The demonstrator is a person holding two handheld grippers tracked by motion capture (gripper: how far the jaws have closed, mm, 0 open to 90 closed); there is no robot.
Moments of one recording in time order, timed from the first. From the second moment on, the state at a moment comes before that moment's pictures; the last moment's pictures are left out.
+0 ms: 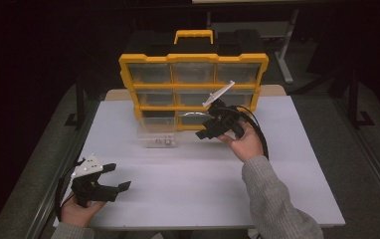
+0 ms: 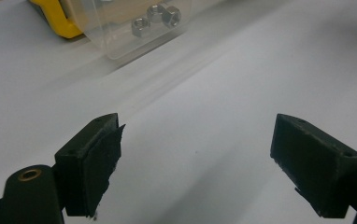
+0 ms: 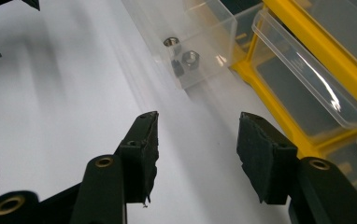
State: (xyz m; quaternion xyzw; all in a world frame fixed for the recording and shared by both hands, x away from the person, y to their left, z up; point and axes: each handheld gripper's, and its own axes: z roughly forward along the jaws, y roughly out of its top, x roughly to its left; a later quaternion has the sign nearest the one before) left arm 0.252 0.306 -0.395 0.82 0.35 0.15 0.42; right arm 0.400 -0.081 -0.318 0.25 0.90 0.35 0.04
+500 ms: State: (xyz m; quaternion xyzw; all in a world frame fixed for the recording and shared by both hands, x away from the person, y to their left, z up) left arm 0.251 0.304 -0.396 0.82 0.35 0.15 0.42; right arm 0.385 -0.112 -0.328 0.29 0.89 0.35 0.04
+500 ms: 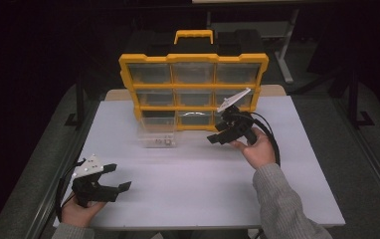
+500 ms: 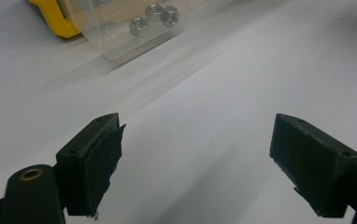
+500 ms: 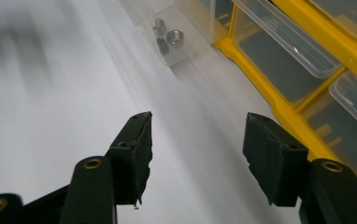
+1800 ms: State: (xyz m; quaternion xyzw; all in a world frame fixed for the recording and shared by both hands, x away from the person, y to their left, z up) left arm 0.252 0.300 -0.395 0.82 0.35 0.15 0.42; right arm 0.342 -0.165 -0.375 0.33 0.87 0.36 0.05
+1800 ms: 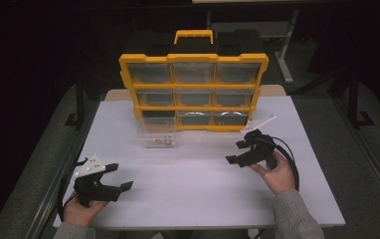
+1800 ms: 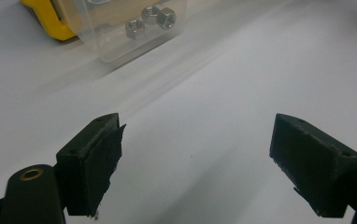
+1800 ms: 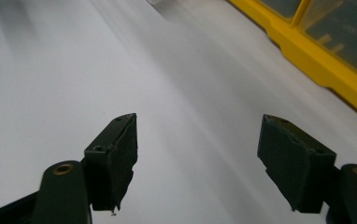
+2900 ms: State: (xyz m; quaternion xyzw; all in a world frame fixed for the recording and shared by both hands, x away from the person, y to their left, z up) left arm 0.249 0.295 -0.401 0.83 0.34 0.14 0.41; right arm 0.297 -0.210 -0.419 0.38 0.85 0.37 0.04
